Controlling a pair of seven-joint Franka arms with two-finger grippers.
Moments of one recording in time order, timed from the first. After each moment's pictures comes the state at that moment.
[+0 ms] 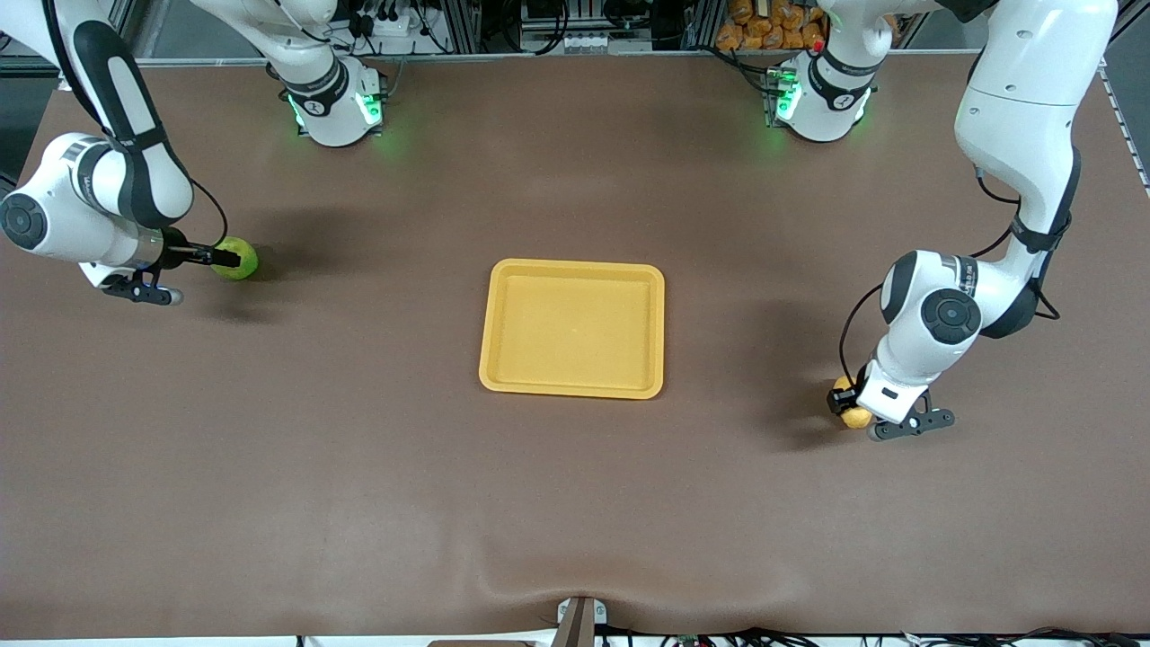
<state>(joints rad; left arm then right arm) 0.04 0.58 -0.12 -1.91 0.31 2.65 -0.50 -0.19 0.15 -0.19 -2.42 -0.04 2.24 -0.14</state>
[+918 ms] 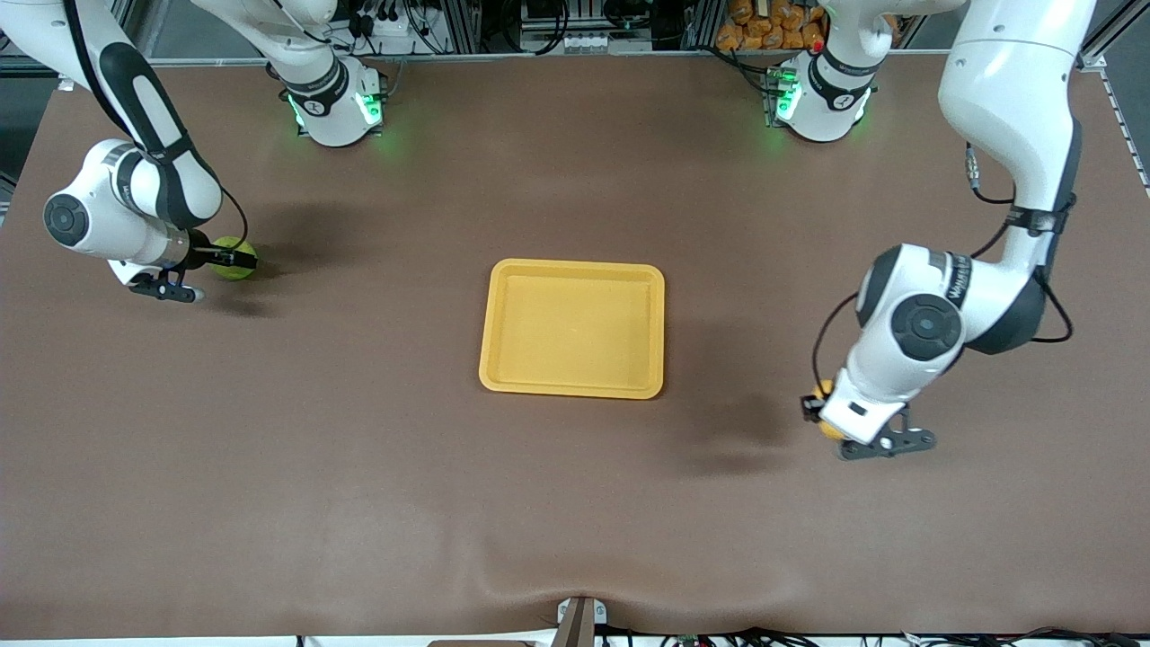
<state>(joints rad) -0.06 0.54 -0.26 -1.64 0.31 2.20 -0.54 -0.19 0.21 -0.19 -2.51 -0.04 2.40 -0.14</state>
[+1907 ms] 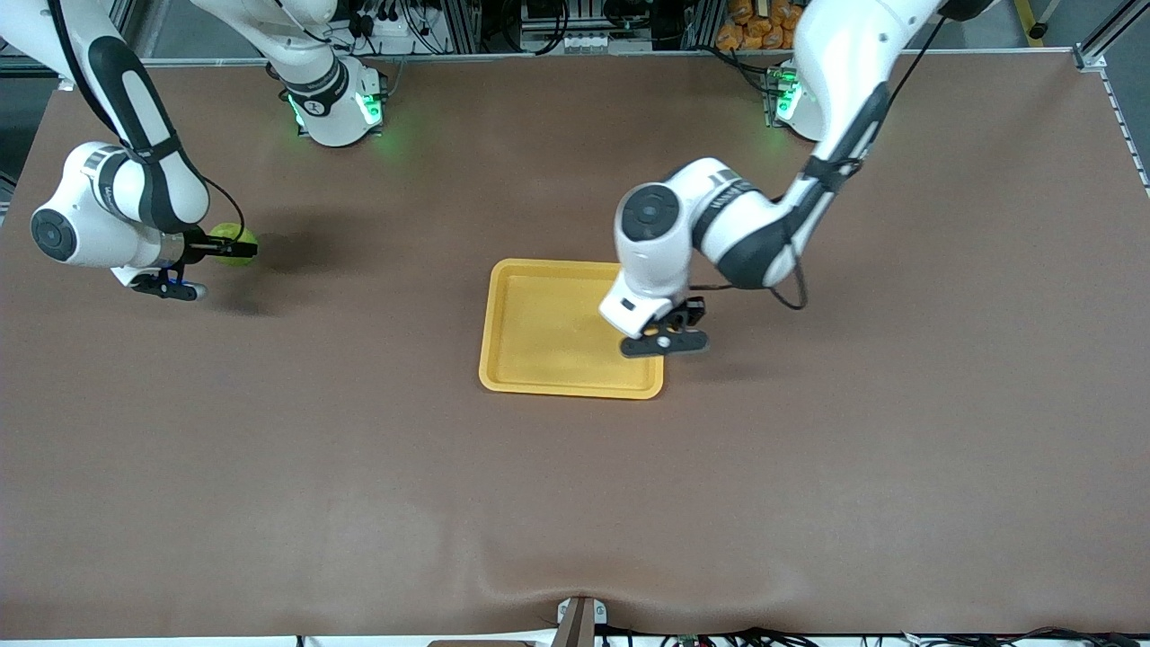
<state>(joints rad) -0.40 0.59 -0.39 -1.64 0.49 2.10 -1.03 -0.17 0.19 -0.17 -2.43 -0.03 2.15 -0.14</state>
